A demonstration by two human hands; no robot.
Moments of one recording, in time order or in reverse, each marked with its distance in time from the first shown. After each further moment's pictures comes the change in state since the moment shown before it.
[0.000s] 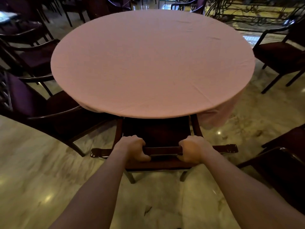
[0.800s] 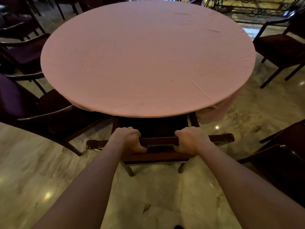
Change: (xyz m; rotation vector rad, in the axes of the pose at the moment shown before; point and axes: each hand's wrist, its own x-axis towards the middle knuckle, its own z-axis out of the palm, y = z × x) left_hand 0.040 -0.013 -0.014 0.159 -0.007 -0.021; right_hand 0.026 0.005 -0.013 -0.069 0.078 0.024
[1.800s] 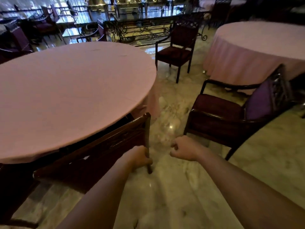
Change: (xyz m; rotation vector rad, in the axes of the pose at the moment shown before) left_hand -0.114 0.227 0.011 -0.249 -0.226 0.419; right_hand -0.301 0.011 0.034 0.633 0.088 0.637
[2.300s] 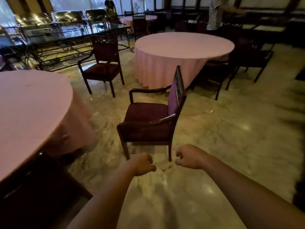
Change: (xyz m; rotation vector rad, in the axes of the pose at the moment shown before) left_hand 0.088 0.339 0.137 0.254 -0.167 0.329; right_hand -0.184 0.315 -0.072 0.096 0.137 0.412
